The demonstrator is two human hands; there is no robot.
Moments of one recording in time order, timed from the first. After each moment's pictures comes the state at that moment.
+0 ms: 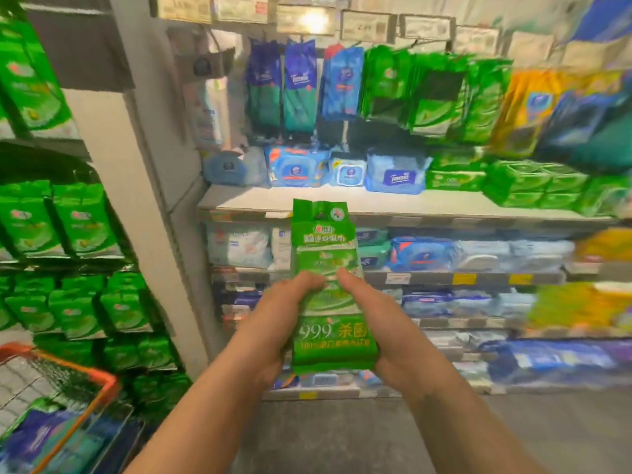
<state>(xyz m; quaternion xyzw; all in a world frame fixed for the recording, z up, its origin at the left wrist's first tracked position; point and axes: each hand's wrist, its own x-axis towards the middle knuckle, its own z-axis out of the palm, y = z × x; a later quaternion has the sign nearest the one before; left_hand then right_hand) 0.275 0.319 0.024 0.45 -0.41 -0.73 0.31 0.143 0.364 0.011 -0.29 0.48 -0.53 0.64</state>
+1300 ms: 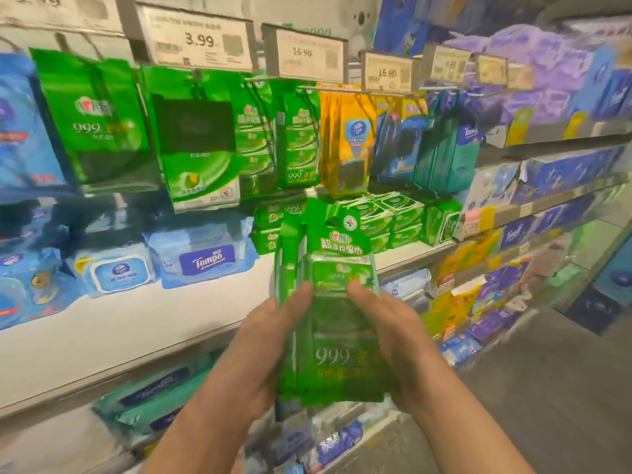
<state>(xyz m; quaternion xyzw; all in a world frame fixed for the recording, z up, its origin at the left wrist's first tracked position) -0.097 0.144 0.047 0.22 -0.46 -0.84 0.19 -0.204 0.247 0.058 -0.21 0.58 -0.69 0.38</state>
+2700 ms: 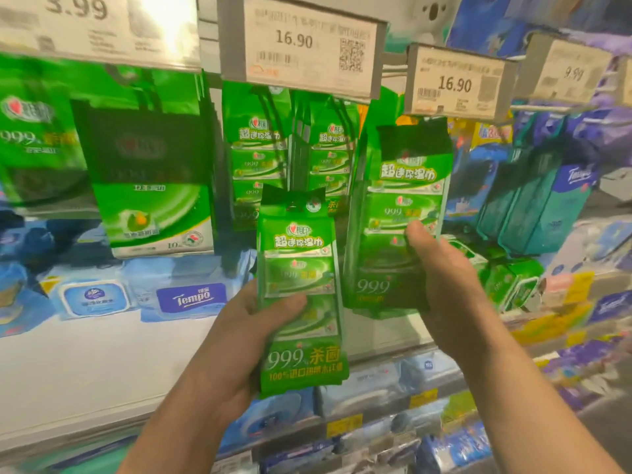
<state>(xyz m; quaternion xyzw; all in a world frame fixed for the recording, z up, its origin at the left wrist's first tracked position) -0.190 0.059 0.055 0.25 -0.43 -0.79 0.35 -0.391 0.129 0.093 -0.36 0.56 -0.68 0.30</state>
